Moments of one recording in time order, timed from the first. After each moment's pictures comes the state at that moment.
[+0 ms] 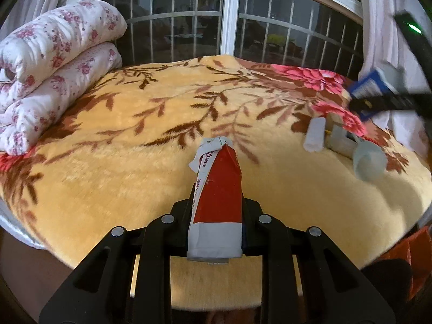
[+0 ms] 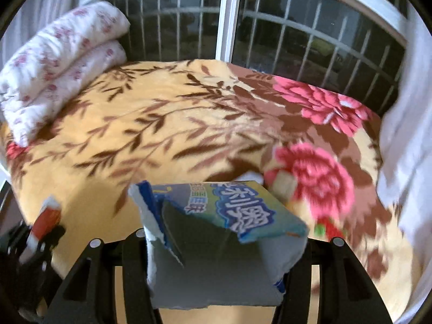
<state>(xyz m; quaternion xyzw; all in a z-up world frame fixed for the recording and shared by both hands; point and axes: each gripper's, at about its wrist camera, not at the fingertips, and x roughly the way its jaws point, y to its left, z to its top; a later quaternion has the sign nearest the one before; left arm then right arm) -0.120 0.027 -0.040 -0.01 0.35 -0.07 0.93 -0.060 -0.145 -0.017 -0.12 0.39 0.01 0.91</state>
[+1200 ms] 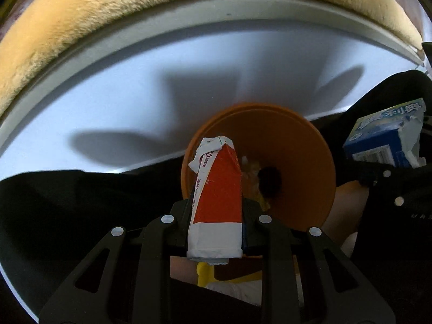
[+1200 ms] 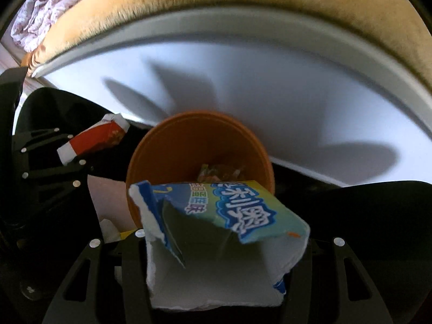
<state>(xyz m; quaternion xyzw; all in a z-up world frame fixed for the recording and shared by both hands) -0.221 -0.008 -0.200 0.13 0.58 -0.17 0.79 -0.248 -0.131 -0.262 -0.04 0.58 0.07 0.81</state>
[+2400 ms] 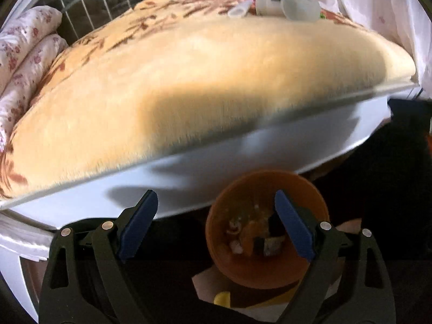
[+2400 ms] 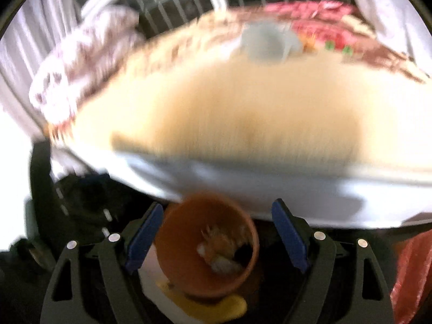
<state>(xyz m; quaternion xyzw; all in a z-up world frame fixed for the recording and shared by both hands) -0.221 -0.018 -0.107 0.13 0.47 -0.16 0.86 -0.255 -0.192 -0.129 0.06 0.43 0.08 0.90</state>
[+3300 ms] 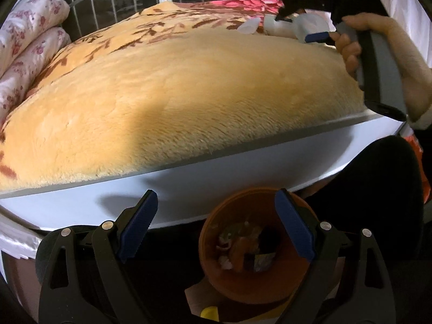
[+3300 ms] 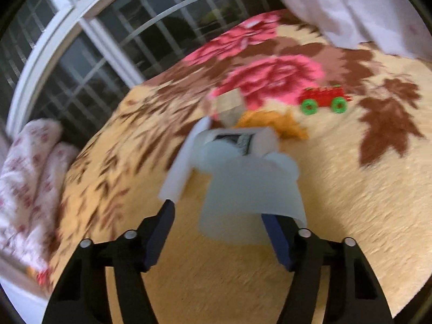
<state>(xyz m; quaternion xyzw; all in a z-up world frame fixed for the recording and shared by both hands) -0.213 0.009 -0.115 0.08 0.44 -0.19 0.87 -0.079 -0.214 -0.101 0.22 0.33 -0.12 0.91</state>
